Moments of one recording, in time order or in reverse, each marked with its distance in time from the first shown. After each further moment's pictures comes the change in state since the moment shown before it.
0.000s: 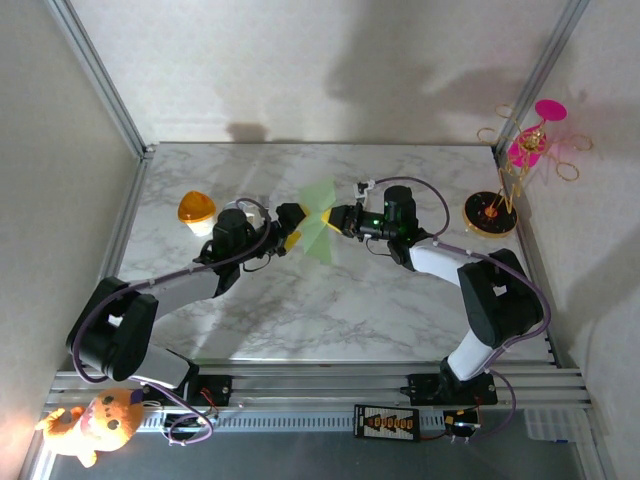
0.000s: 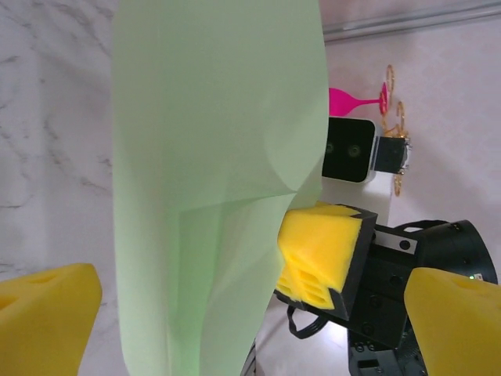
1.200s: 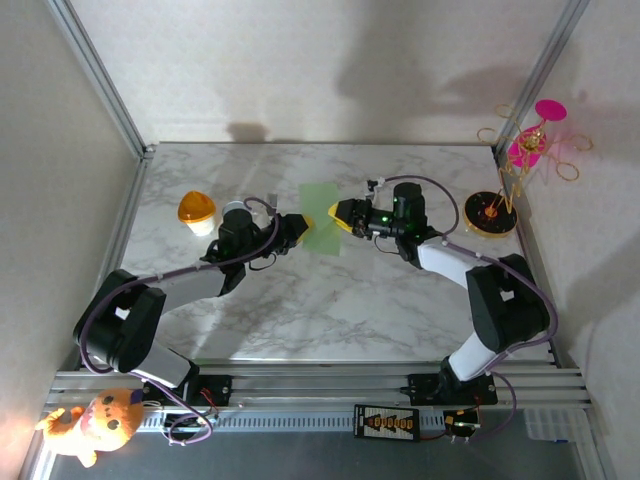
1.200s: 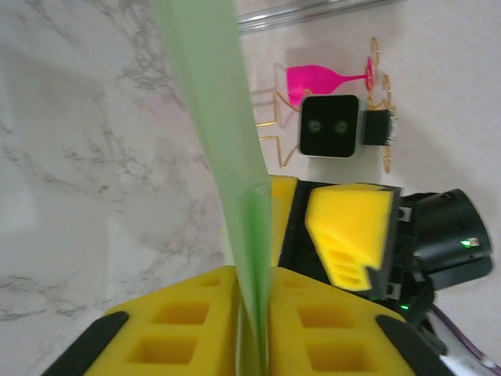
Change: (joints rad) left arm -0.024 0.050 0.022 0.044 0.017 0.030; right arm -0.058 -0.057 0.001 -0.123 0.015 -0.029
